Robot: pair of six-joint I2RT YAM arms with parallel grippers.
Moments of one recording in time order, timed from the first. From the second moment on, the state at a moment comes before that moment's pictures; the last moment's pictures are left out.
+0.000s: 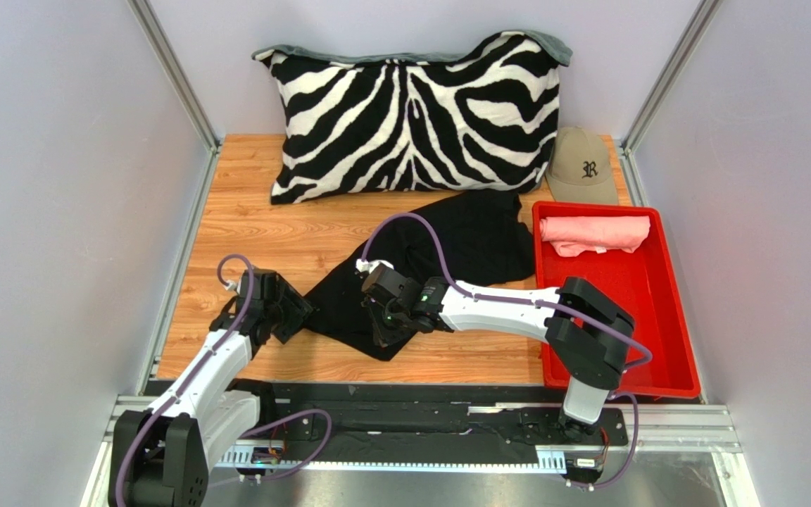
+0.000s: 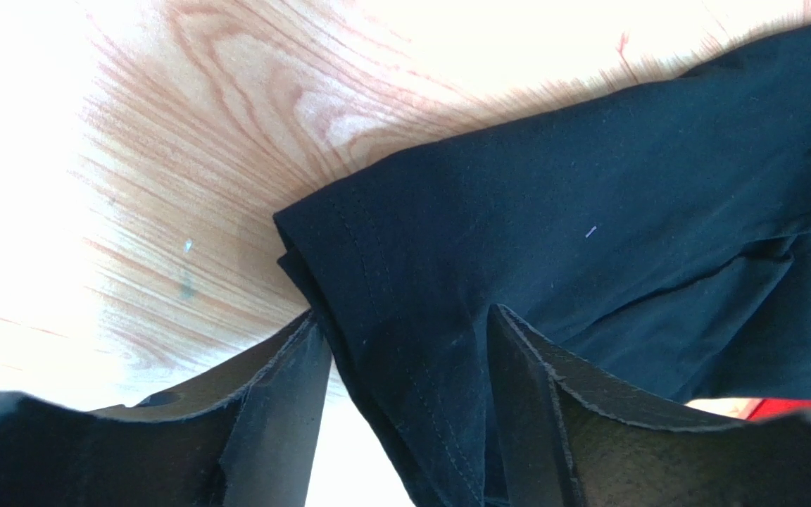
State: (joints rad) left arm -0.11 0.91 0.35 -0.36 0.04 -0.94; right arm 1.11 1.76 1.18 -0.37 -0.03 0.61
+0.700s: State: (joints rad) left arm -0.12 0.98 0.52 -0.50 -0.04 -0.78; right arm 1.11 1.74 1.17 -0.33 -0.09 0.65
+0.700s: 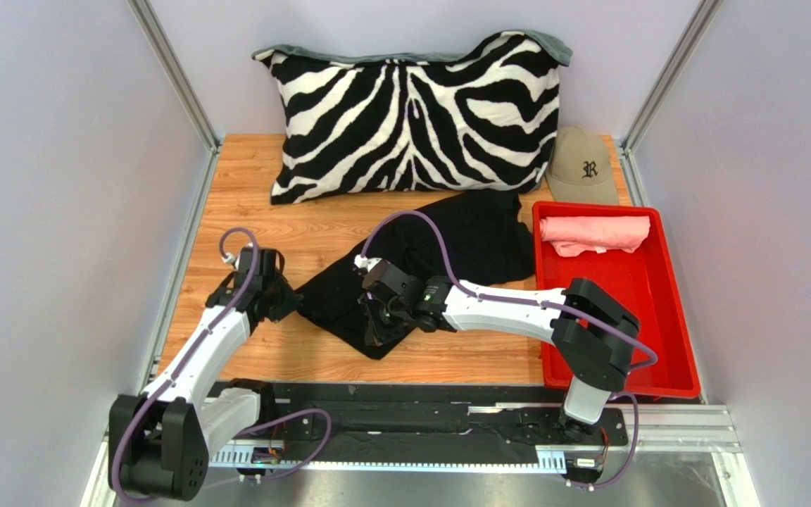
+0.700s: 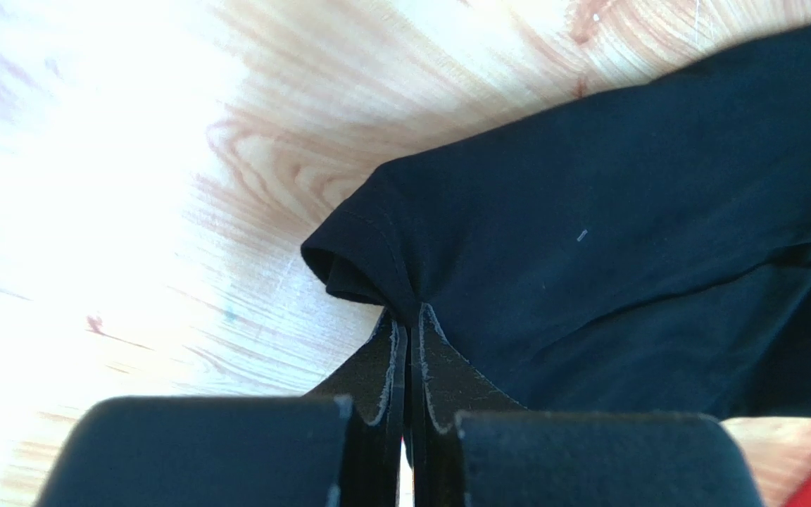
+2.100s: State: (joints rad) left arm -0.42 1.70 1.16 -0.78 -0.23 -0.49; right arm 1.02 1.73 0.92 -0.02 -0.20 0.93
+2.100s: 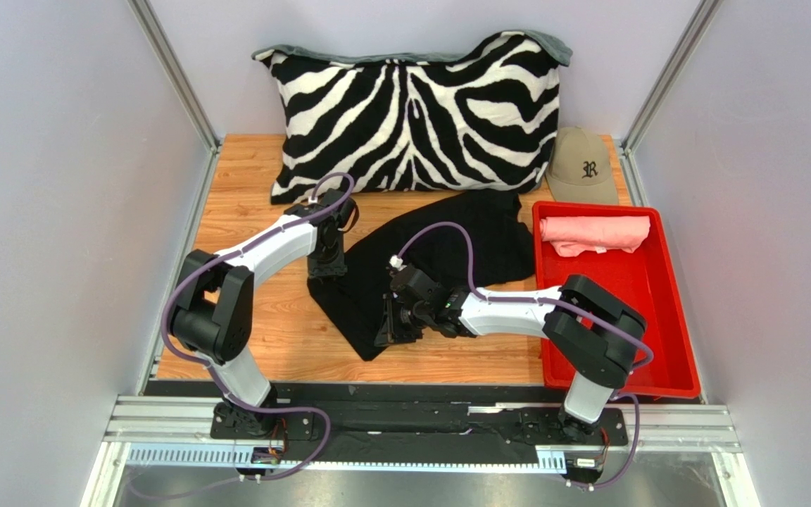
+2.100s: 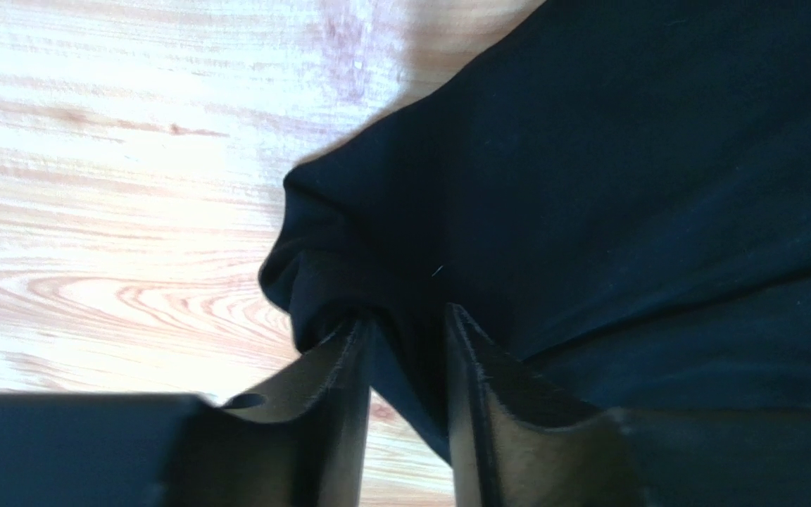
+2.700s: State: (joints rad) left arm -0.35 1.39 1.03 -0.73 -0.11 -0.58; right arm 1.00 1.73 0.91 -0.02 -0.19 0.93
